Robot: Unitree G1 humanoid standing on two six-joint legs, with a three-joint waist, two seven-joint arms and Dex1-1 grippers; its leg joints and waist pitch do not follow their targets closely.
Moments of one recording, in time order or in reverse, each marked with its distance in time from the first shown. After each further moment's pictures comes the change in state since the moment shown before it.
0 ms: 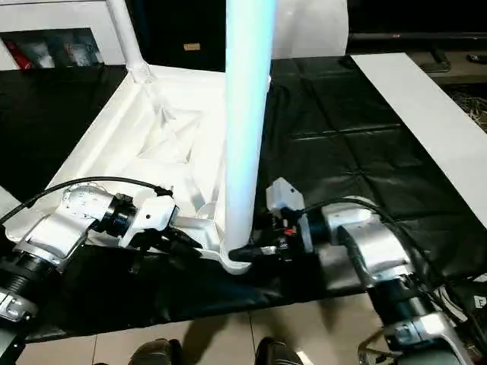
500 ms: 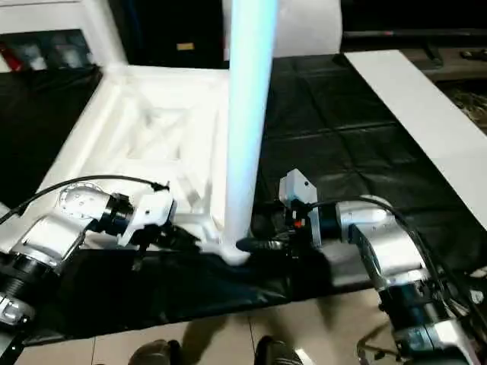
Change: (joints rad) left arm 0.016 0.003 0.009 -0.036 0.000 0.048 0.030; right arm 0.028 -0.035 -0.061 -0.056 0.000 0.034 -0.063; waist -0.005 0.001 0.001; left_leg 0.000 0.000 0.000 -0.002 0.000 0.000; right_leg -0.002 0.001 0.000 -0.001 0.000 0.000
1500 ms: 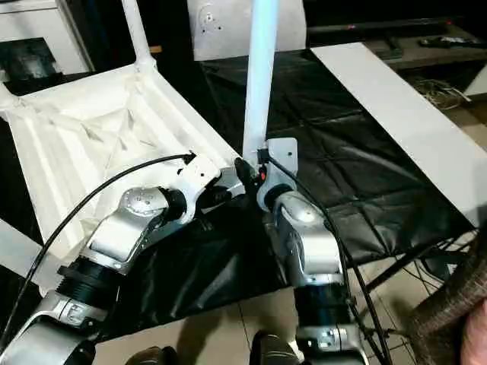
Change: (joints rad) left arm -0.015 -0.347 0.095 -0.095 0.177 0.472 0.715; right arm 0.006 0.553 -0.211 -0.052 -0.190 0.164 -1.043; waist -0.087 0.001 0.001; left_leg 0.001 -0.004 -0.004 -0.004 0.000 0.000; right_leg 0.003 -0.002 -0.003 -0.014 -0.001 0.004
